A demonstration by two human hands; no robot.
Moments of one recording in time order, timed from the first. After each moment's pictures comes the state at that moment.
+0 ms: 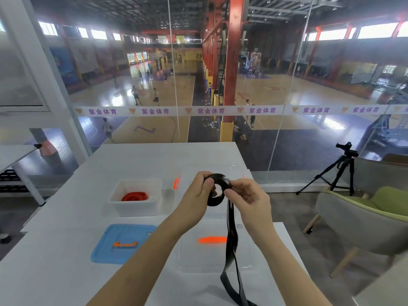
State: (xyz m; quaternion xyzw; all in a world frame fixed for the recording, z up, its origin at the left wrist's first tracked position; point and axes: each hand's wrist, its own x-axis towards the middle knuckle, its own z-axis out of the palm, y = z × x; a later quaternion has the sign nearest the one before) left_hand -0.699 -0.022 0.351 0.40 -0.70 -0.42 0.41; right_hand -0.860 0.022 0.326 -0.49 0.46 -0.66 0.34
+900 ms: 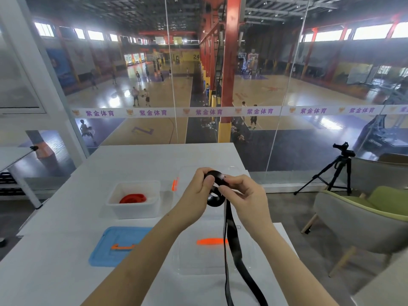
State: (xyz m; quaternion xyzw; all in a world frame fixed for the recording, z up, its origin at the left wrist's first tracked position) left_hand -0.701 -0.031 0.359 0.39 -0.71 -0.43 0.40; right_hand -0.858 0.012 0.341 -0.50 0.47 -0.64 0.34
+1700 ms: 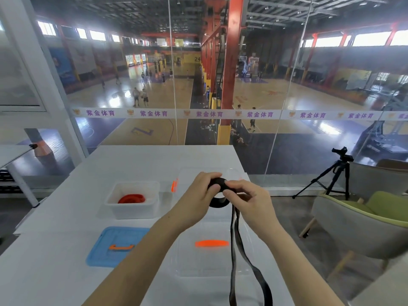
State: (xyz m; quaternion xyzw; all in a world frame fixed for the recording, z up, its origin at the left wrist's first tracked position) left_hand -0.697 -0.033 0.360 0.41 -0.78 -0.33 0.33; right_hand -0.872 0.017 0.348 -0.57 0.52 -0.57 0.29
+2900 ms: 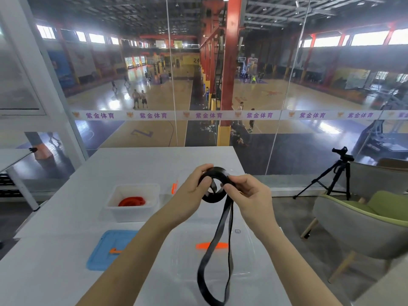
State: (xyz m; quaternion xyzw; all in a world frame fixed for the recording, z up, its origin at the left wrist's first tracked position) left_hand -0.685 -0.040 0.371 0.38 -0.74 -0.40 0.38; right_hand -0.863 0.009 0.354 -0.51 0.47 -0.64 0.32
